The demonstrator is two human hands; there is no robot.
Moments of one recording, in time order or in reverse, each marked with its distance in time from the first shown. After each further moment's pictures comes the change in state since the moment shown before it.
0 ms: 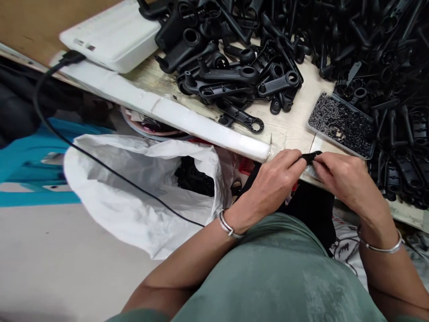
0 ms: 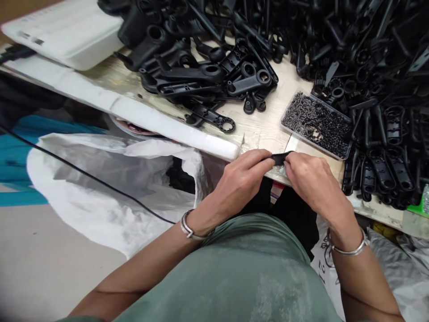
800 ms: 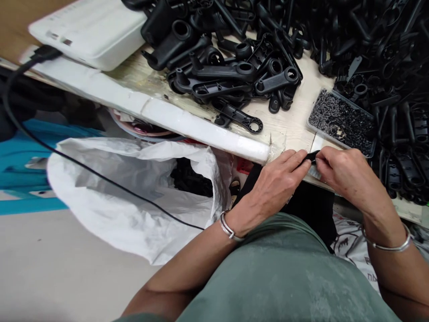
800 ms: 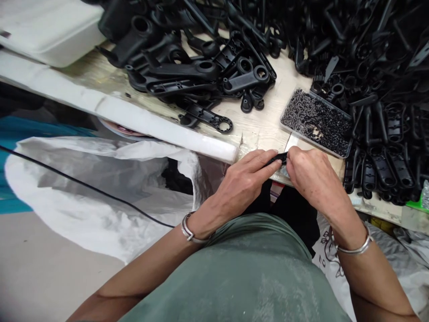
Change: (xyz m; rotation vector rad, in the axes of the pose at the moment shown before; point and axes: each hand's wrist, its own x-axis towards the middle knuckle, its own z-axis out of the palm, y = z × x) left_hand 0.001 -0.005 0.006 0.022 -0.020 0.088; right_hand 0.017 -0.003 -0.007 -0.014 -0.135 0.138
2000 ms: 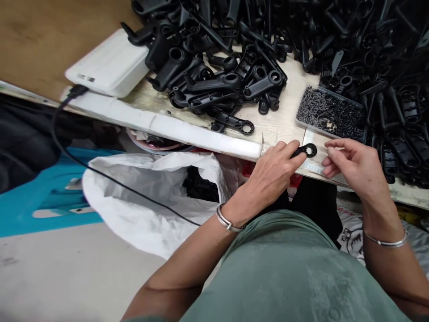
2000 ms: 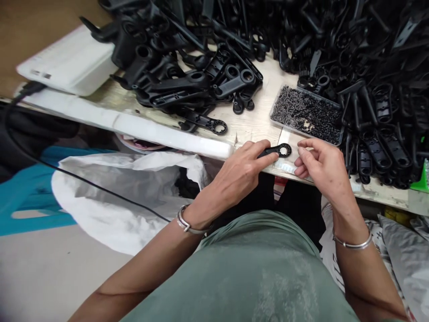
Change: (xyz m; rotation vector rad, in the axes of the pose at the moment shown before) left_hand 0.016 0.000 -0.014 0.071 -0.319 0.011; right_hand -0.033 0.019 0.020 1.067 0.165 0.516
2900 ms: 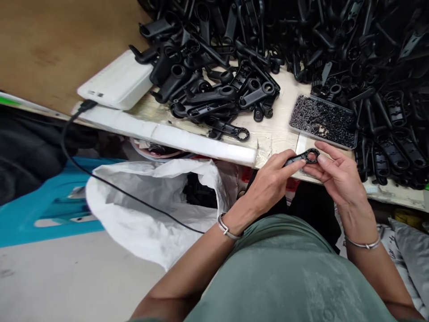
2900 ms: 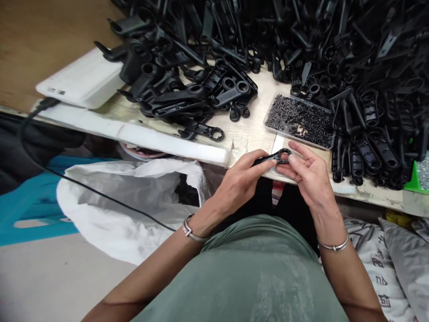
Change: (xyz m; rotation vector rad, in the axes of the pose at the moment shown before) left_hand -0.013 0.006 0.025 -0.296 0.292 0.002; right_hand -0.007 0.012 0.020 0.744 -0.001 0.157
